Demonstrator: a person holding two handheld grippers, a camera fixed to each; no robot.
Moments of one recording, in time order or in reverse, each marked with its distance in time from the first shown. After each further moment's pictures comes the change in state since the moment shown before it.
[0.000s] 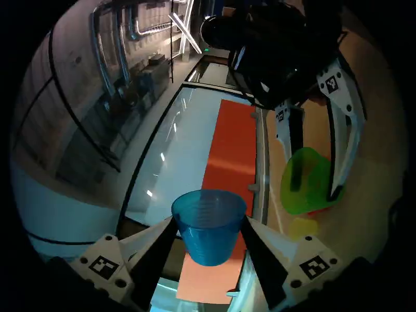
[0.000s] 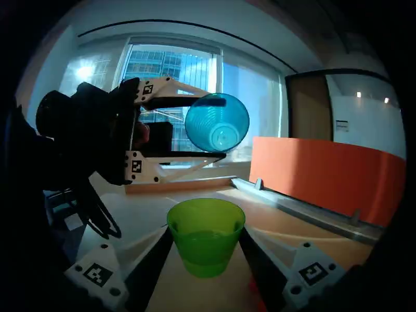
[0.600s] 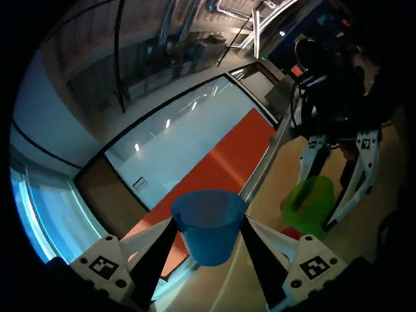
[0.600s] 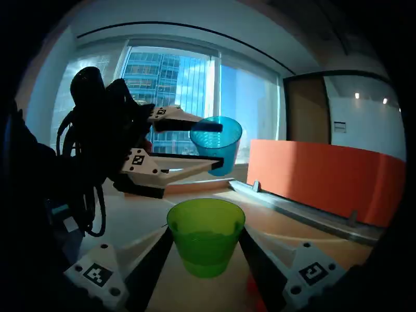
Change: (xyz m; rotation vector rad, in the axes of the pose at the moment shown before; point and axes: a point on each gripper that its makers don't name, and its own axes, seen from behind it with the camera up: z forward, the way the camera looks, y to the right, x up) left arm -0.031 0.009 0.001 -0.013 -0.053 -0.581; right arm 0.006 0.003 -0.010 -0.016 0.012 -0.002
